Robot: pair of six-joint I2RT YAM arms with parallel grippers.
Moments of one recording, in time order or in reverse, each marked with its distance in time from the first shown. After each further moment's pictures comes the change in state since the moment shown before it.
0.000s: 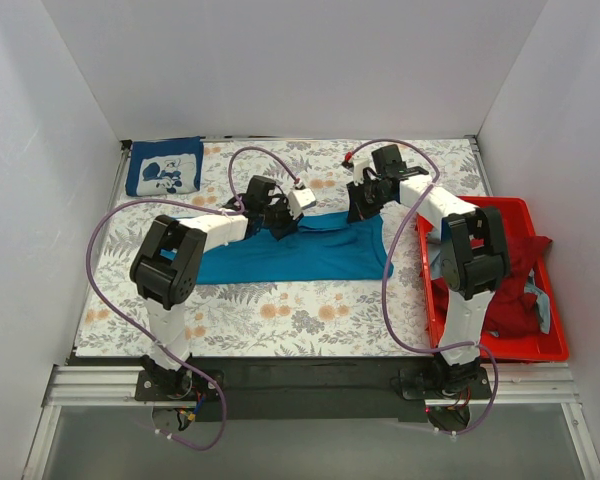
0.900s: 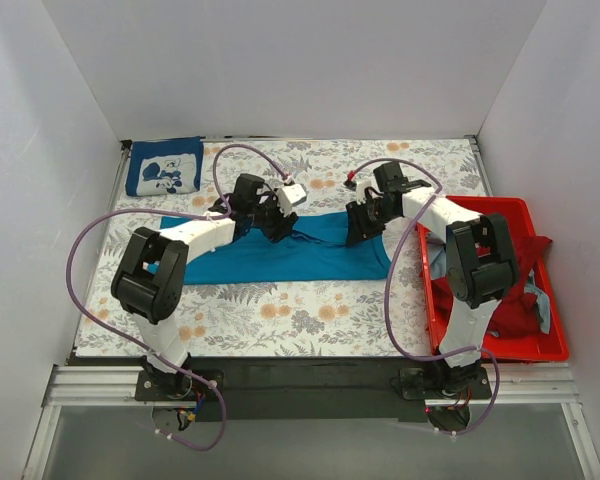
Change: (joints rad) left arm 0.023 -0.134 -0.079 -0.017 -0.008 -0.015; right arm 0.008 -0.084 -0.161 -0.035 -0.090 0.067
